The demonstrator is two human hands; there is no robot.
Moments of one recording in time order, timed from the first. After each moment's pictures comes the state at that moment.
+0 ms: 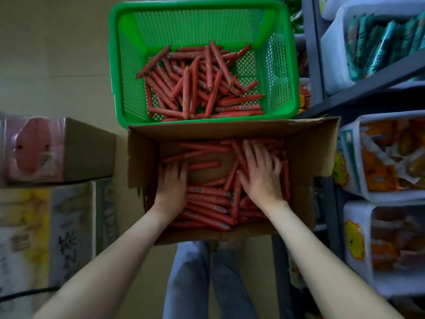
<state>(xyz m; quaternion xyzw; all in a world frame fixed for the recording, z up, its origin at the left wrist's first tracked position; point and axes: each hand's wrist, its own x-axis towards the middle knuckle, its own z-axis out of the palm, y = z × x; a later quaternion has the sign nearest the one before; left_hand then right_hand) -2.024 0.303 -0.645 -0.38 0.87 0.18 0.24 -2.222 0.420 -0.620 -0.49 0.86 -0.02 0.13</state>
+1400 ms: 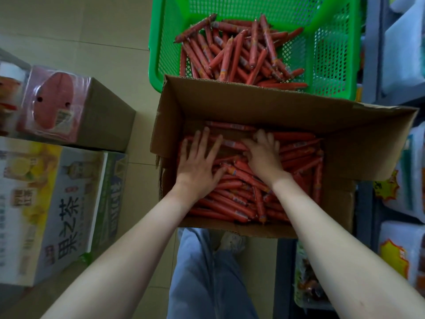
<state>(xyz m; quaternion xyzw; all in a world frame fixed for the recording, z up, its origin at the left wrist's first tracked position) -2.023 0.313 -0.665 -0.41 0.88 0.17 0.17 -2.198 0.361 -0.669 -0.55 0.80 0.04 0.24</state>
